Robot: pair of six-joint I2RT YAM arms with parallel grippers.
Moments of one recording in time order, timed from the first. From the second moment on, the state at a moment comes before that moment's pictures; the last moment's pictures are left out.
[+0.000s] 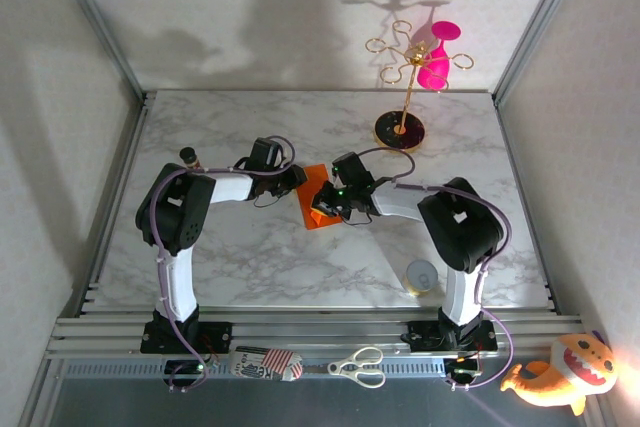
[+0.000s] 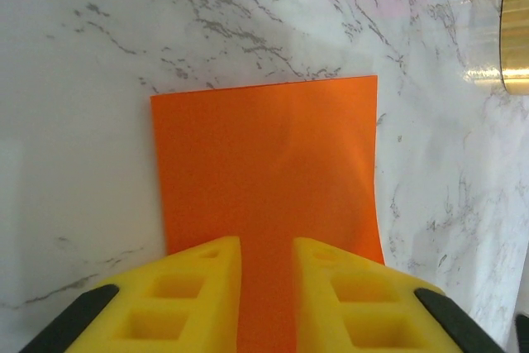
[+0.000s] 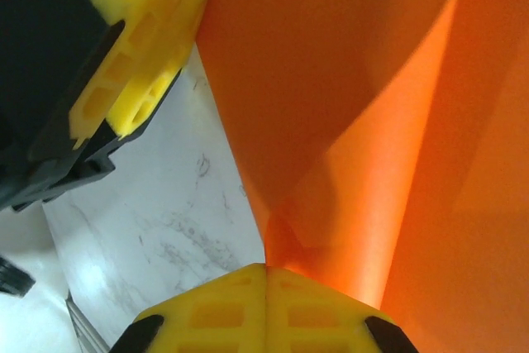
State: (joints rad) left arm -0.38 2.01 1.10 0.09 0.37 -0.87; right arm 0.66 1.90 1.06 -0.05 -0.43 0.99
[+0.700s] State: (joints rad) left arm -0.38 2.01 1.10 0.09 0.37 -0.87; right arm 0.66 1.96 1.10 0.01 -0.39 1.03
